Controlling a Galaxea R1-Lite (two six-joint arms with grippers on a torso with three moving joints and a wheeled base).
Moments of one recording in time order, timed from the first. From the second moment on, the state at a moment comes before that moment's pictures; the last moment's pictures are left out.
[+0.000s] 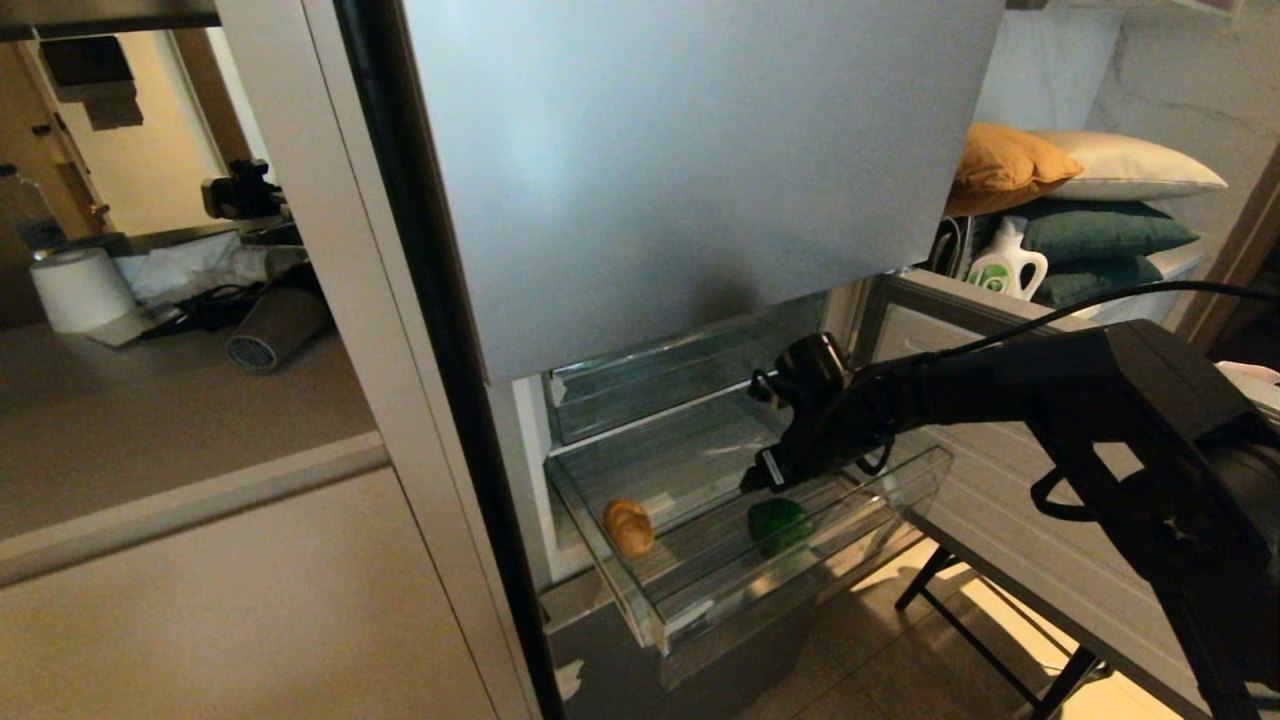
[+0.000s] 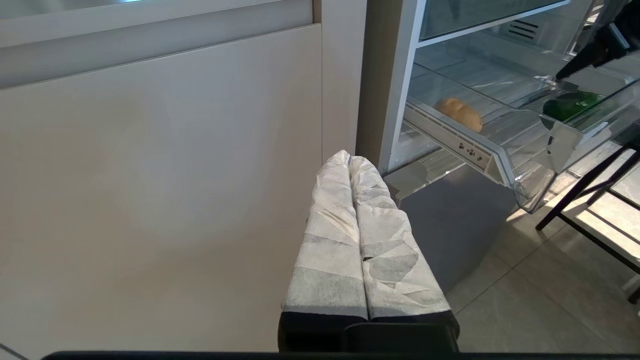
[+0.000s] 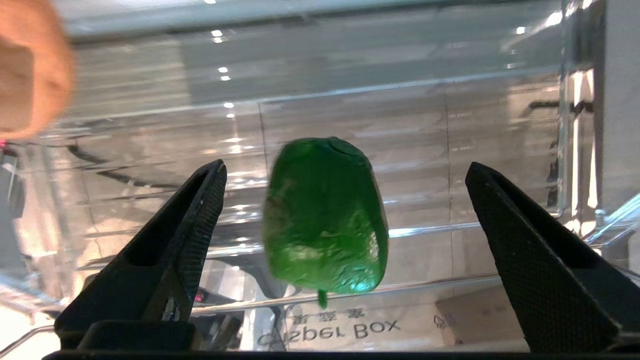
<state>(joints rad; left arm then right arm) 0.00 0.00 0.00 -0.02 0.00 0.00 0.37 2.42 -1.86 0.34 -0.02 -0.04</state>
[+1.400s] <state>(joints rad) 0.00 0.00 0.00 -0.02 0.00 0.00 0.37 2.13 -1.59 0.34 -0.02 -0.03</state>
